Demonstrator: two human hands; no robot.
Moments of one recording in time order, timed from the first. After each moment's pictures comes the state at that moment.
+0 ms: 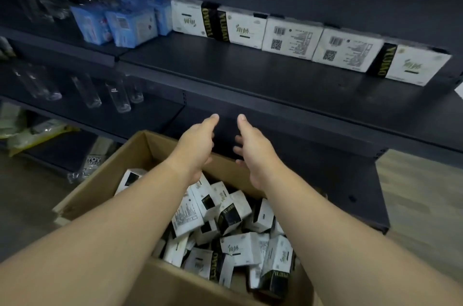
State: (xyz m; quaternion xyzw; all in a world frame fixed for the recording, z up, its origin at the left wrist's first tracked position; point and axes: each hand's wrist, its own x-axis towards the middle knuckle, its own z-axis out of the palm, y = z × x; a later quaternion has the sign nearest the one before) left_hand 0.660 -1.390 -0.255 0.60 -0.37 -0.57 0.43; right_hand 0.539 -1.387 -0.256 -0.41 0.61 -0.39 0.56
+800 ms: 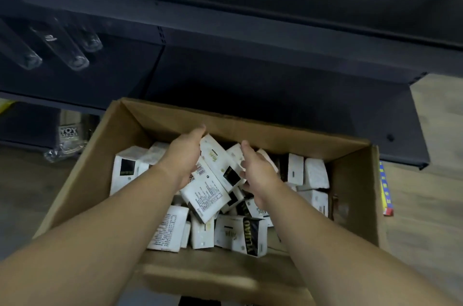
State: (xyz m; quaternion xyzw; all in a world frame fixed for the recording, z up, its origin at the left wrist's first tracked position) left_hand 0.737 -1.479 -0.412 0.69 -0.29 -0.62 0.22; right_hand 0.597 -1.423 -0.433 -0.17 0.72 -0.27 0.62
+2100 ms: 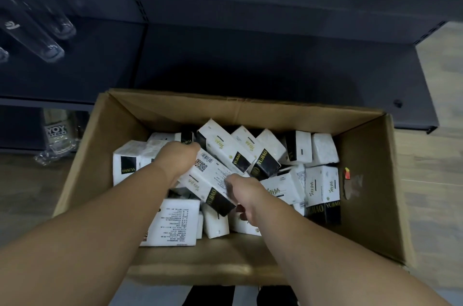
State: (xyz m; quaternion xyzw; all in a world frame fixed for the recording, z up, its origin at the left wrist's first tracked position) left_hand 0.779 -1.493 -0.468 0.73 -0.43 -0.53 0.03; right_hand 0.644 -1.397 -0.481 -0.03 0.76 -0.17 0.63
